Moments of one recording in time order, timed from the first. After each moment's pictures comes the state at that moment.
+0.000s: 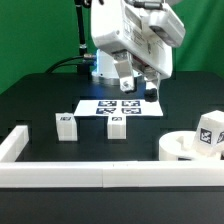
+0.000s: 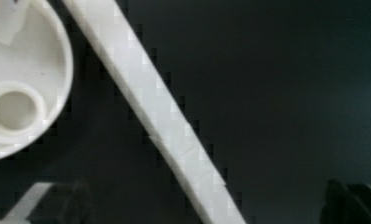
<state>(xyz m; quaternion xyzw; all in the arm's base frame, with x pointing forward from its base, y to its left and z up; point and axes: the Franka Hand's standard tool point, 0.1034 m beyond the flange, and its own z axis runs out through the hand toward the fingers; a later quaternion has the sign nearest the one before) 0.635 -0.006 0.117 -0.52 0.81 -0.13 0.23</state>
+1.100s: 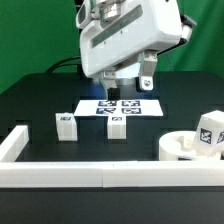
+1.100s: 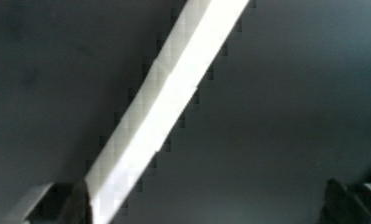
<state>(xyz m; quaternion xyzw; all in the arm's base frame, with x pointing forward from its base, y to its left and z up) 0.638 -0.028 0.122 -0.87 0.44 -0.19 0.12</state>
